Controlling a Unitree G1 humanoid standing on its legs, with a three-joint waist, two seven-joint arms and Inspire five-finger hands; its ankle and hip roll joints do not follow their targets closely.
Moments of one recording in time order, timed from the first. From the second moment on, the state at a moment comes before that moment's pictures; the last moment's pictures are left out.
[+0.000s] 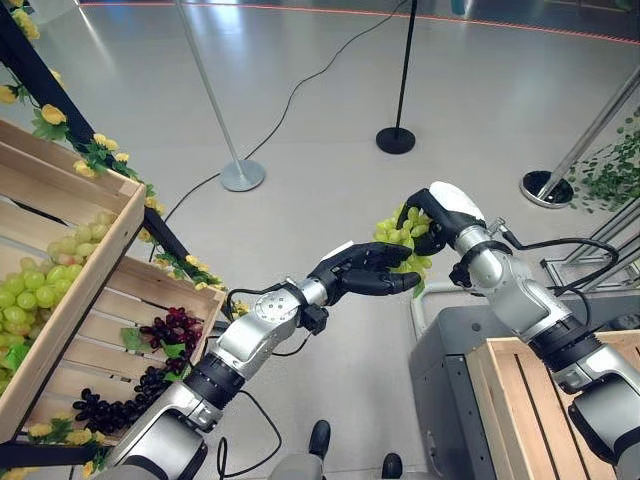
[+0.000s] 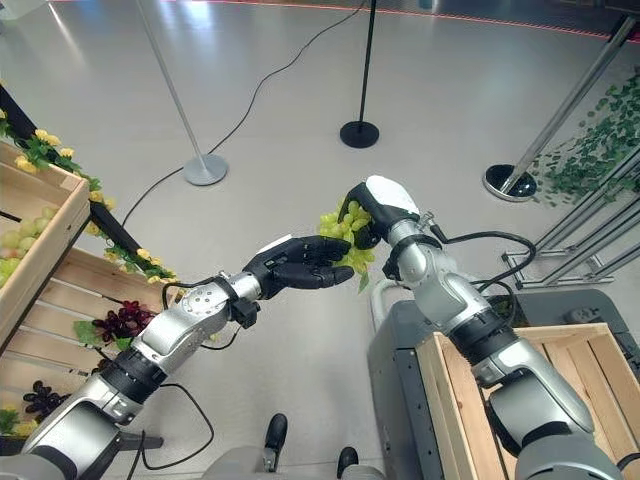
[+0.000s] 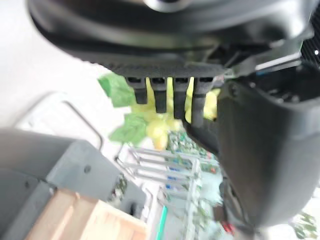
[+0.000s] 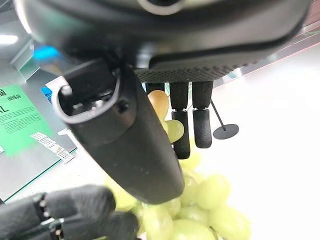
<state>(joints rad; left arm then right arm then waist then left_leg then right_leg) -0.51 0.45 -0.54 0.18 -0.50 0.20 -0.14 -0.70 -0.68 0.57 0.23 -0.23 0.27 -0.01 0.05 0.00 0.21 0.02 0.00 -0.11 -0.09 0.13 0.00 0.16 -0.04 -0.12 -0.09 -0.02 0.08</state>
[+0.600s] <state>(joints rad) -0.51 0.49 -0.45 0.10 0.00 0.16 0.27 -0.70 -0.67 0.57 0.23 -0.23 0.34 0.03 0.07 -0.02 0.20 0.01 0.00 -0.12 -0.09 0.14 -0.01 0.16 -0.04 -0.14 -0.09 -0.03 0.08</state>
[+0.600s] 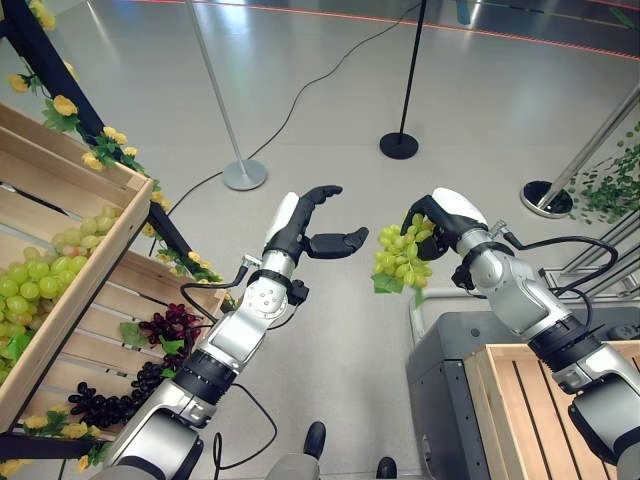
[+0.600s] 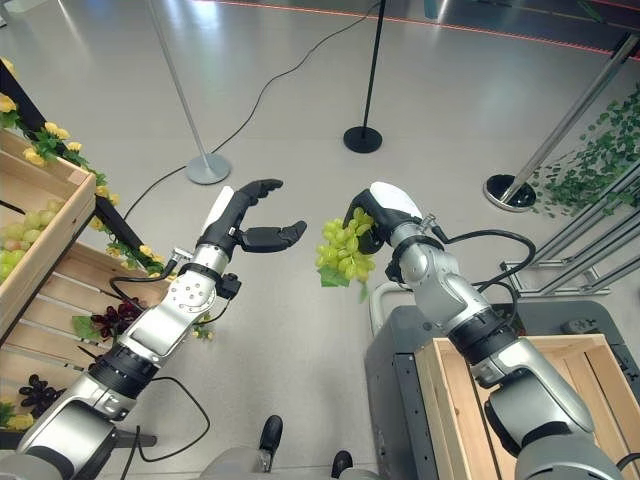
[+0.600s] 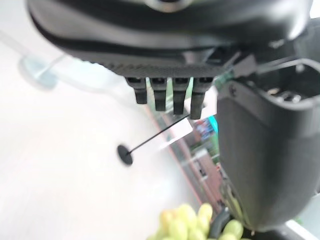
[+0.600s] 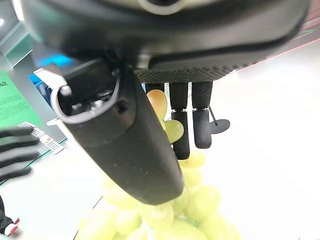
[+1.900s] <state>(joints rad) -0.51 0.44 -0.54 0.30 -0.25 0.20 0.10 -0.70 -0.61 0.57 0.16 -0.16 0.34 0.09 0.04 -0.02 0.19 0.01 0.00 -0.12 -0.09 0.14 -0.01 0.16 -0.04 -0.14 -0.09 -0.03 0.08</state>
